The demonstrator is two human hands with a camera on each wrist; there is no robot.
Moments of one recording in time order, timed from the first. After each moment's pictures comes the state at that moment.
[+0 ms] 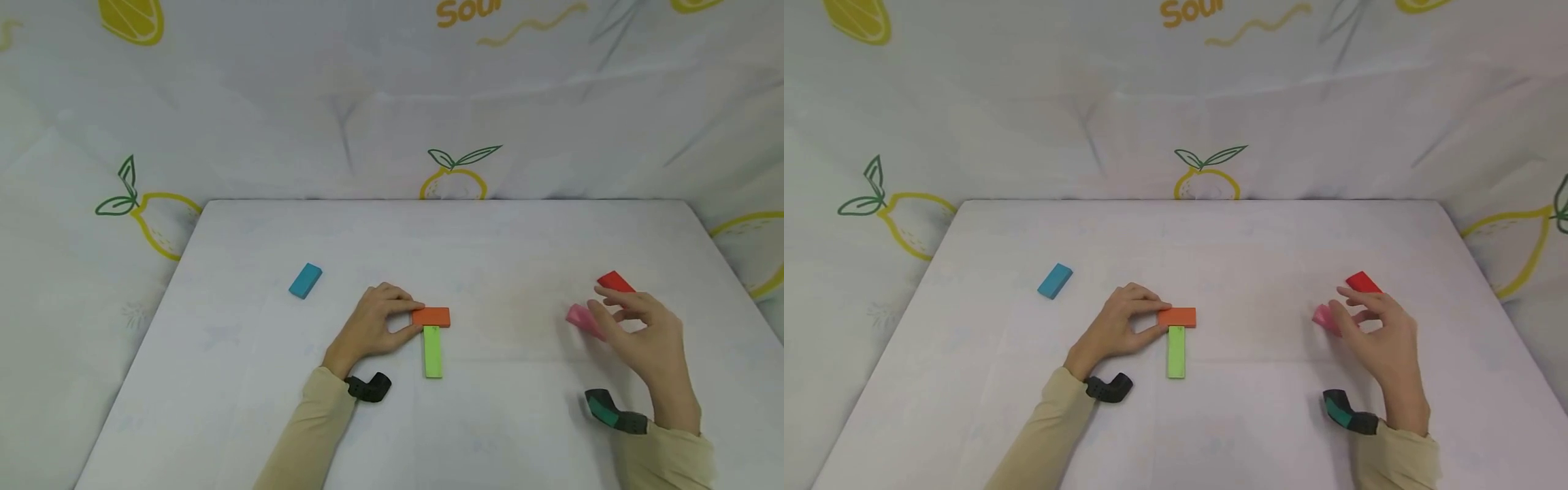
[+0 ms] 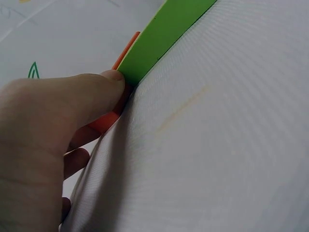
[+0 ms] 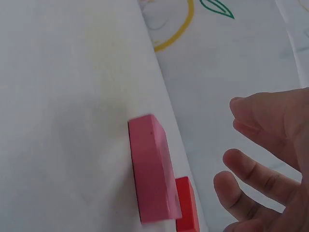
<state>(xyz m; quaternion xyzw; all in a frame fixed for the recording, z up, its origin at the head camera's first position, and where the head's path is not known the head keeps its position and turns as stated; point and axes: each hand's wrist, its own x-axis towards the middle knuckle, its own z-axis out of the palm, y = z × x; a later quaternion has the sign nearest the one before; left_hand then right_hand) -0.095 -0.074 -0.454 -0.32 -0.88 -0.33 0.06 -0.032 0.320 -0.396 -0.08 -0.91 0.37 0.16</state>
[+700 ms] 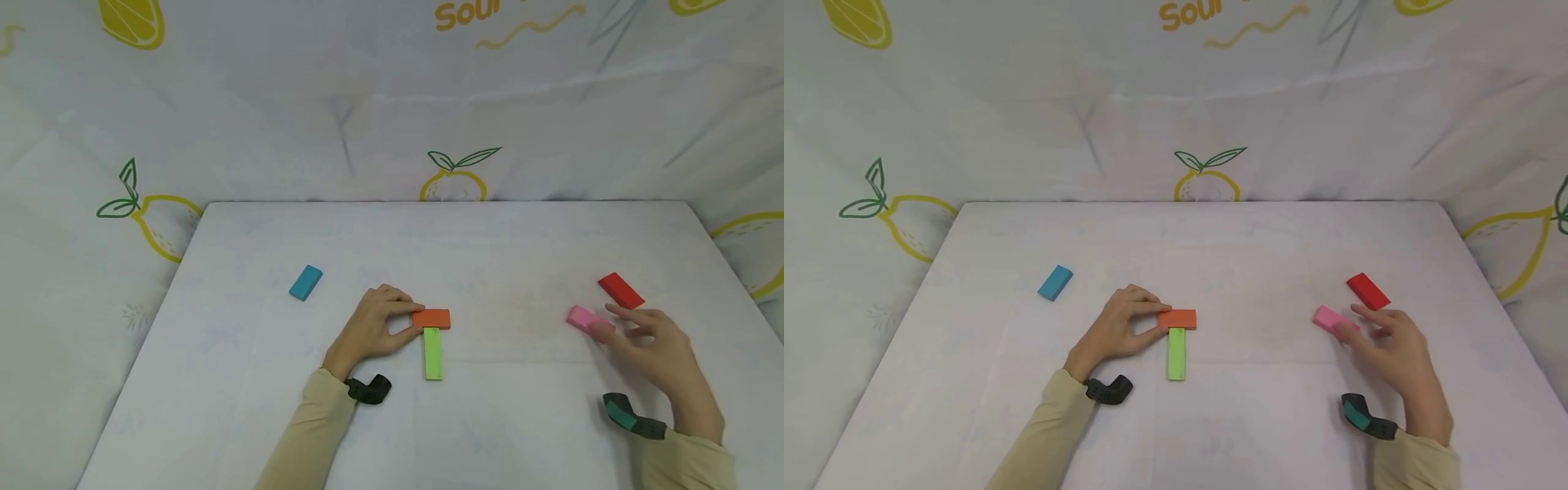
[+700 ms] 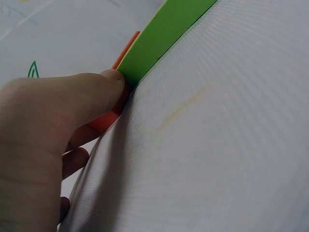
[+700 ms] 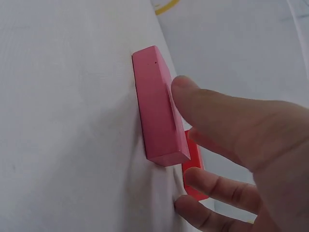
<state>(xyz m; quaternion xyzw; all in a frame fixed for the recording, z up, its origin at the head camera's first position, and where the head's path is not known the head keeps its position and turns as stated) -0.095 -0.074 -0.454 -0.32 -0.89 -0.33 0.05 -0.026 0.360 -0.407 -0.09 -0.96 0.28 -0.04</state>
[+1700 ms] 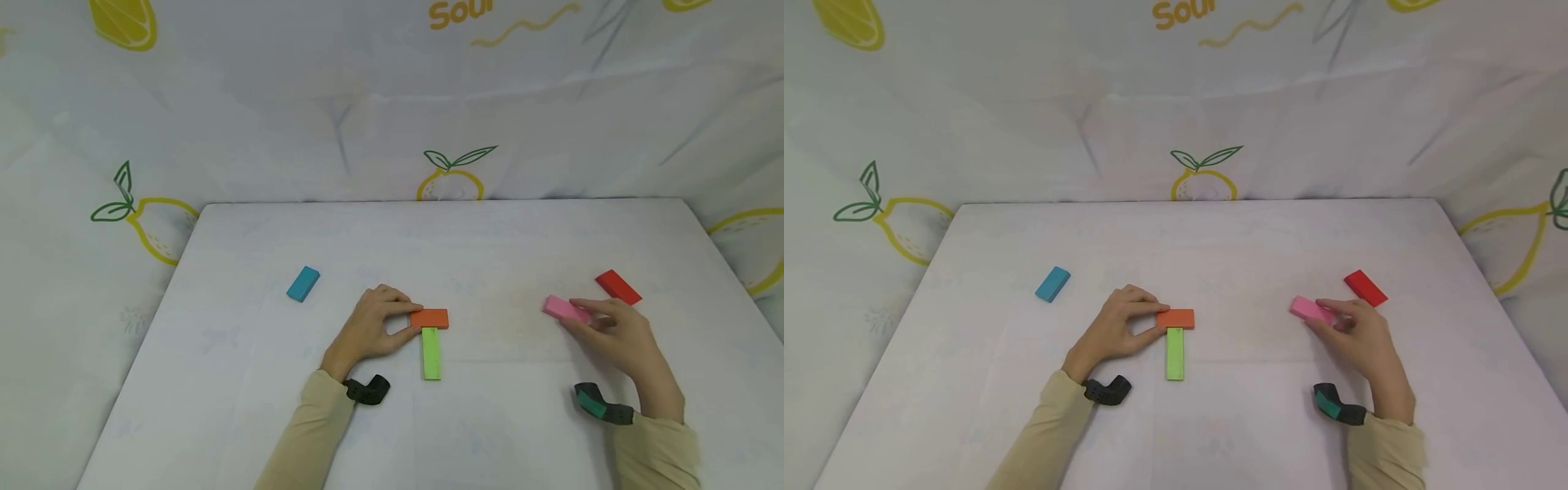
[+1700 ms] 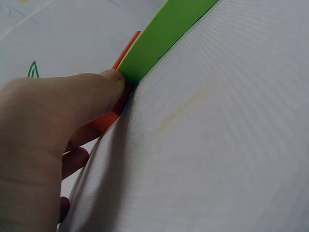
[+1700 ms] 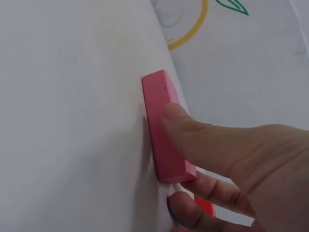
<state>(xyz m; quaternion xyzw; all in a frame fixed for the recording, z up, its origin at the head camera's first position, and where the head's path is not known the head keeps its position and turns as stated) -0.095 -0.074 -0.454 -0.33 -0.88 -0.33 0.06 -0.042 0.323 -0.409 -0.05 -0.96 0.28 -0.04</state>
